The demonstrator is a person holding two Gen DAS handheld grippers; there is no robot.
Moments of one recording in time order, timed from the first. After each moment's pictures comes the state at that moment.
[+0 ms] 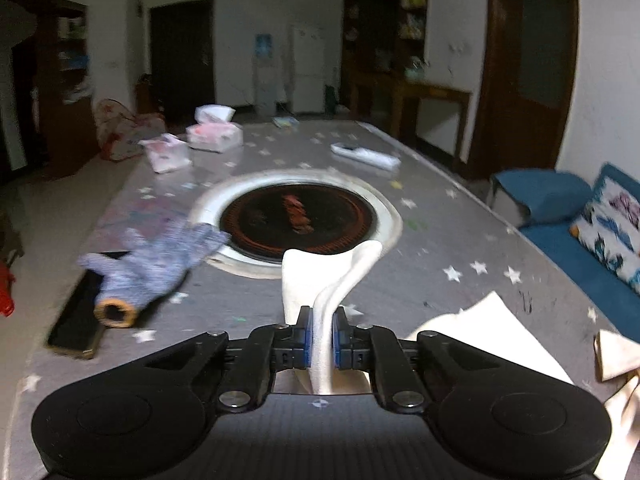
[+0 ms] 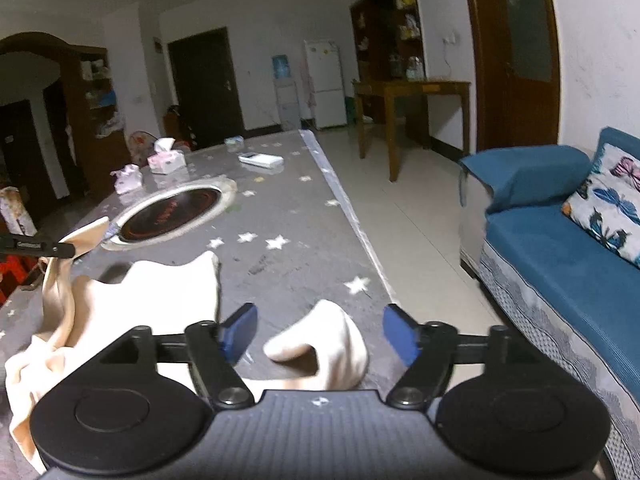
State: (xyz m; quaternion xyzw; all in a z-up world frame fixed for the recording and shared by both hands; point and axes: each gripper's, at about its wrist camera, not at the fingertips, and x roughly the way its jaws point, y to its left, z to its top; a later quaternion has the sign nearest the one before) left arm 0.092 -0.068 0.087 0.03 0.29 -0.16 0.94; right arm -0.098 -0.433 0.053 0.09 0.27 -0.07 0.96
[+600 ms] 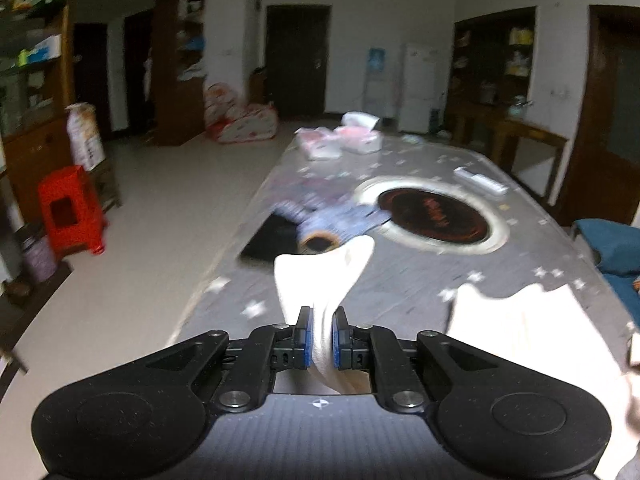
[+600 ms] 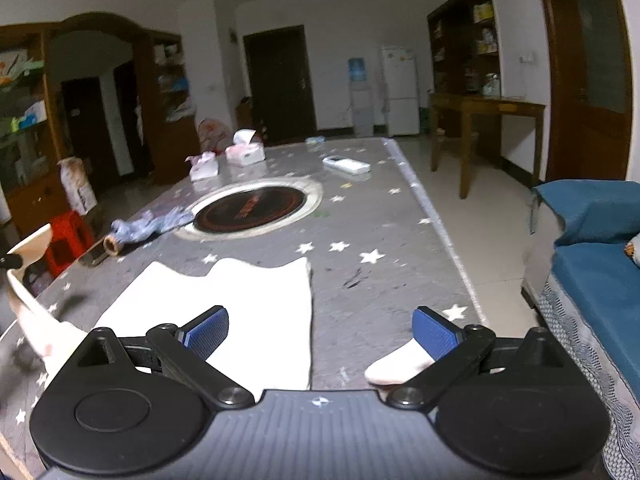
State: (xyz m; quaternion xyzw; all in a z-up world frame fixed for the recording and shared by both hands) left arm -0.011 0.068 0.102 -0.02 0.31 0.00 0.95; right arm -0.073 -0.386 0.063 0.05 0.27 0.04 0.96
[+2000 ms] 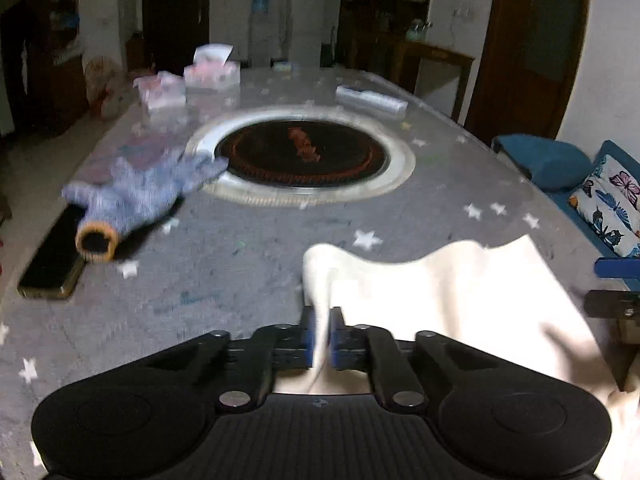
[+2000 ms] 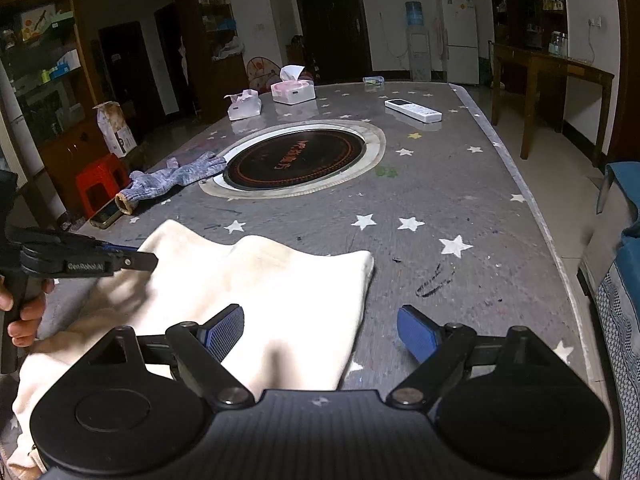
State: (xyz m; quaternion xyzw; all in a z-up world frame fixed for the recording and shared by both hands) left arm 0.109 -0.069 0.034 0.05 0.35 -0.19 0.92; right arm 0.034 -0.363 0.032 0.04 0.35 0.12 0.93
